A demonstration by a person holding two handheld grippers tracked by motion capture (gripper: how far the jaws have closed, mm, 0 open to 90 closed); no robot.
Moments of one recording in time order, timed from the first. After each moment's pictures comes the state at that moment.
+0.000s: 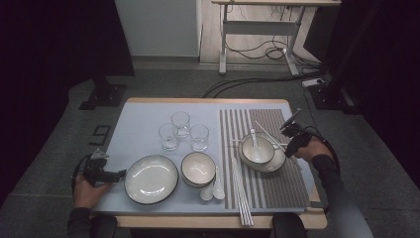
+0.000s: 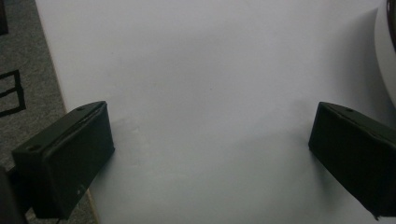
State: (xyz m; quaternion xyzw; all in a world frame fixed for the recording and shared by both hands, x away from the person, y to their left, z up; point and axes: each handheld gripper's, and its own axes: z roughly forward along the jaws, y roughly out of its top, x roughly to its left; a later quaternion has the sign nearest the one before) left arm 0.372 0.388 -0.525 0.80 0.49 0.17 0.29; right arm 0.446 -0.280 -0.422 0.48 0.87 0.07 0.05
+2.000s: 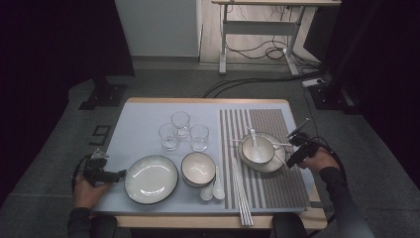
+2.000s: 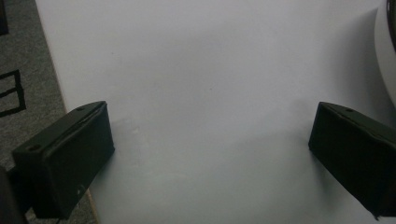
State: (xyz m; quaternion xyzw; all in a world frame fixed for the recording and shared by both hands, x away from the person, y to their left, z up) left arm 0.372 0.388 -0.525 0.80 0.49 0.17 0.29; right arm 0.422 -0.302 -0.441 0.50 0.86 0.08 0.05
